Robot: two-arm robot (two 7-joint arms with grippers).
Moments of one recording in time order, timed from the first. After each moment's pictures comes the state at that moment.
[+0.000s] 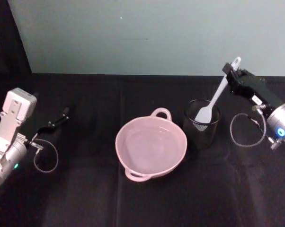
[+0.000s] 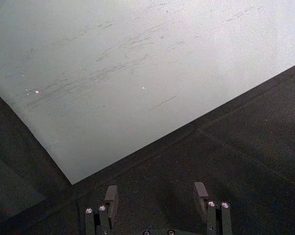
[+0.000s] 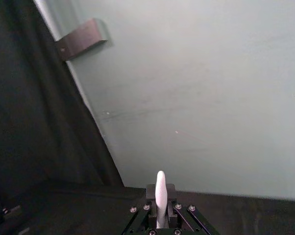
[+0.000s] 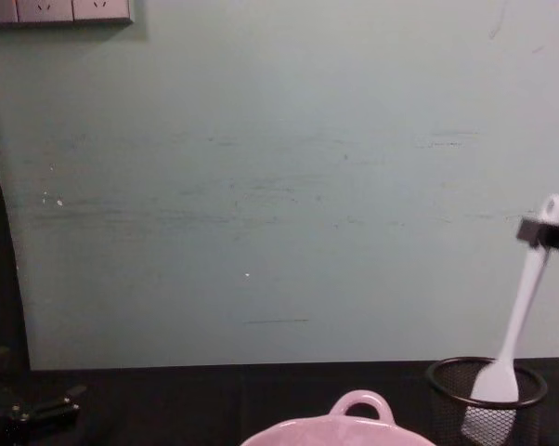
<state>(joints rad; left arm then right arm) -0.20 0.60 0.45 -1.41 -0.25 -0.12 0.03 0.21 0.48 -0.25 -1.55 0.79 0.04 0.27</state>
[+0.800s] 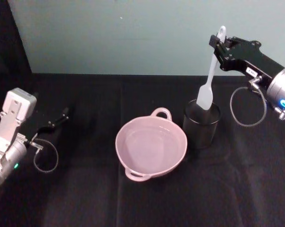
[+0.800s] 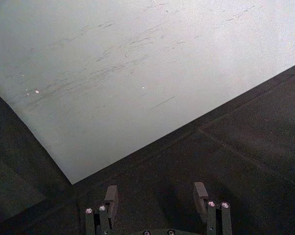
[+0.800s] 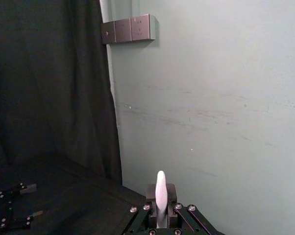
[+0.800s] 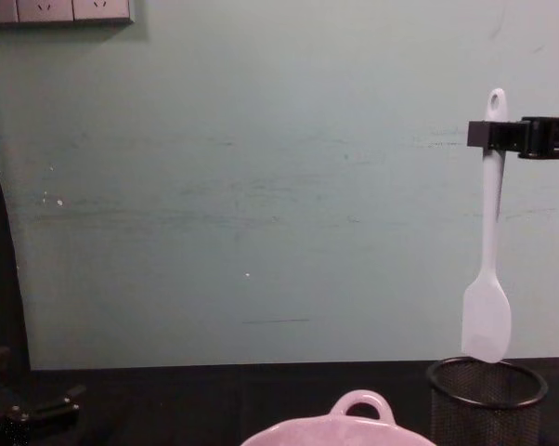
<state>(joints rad) -0.20 0.60 0.45 -1.41 -0.25 -0.12 0.03 0.32 0.56 -0.29 -1.75 0.61 0.22 0.27</state>
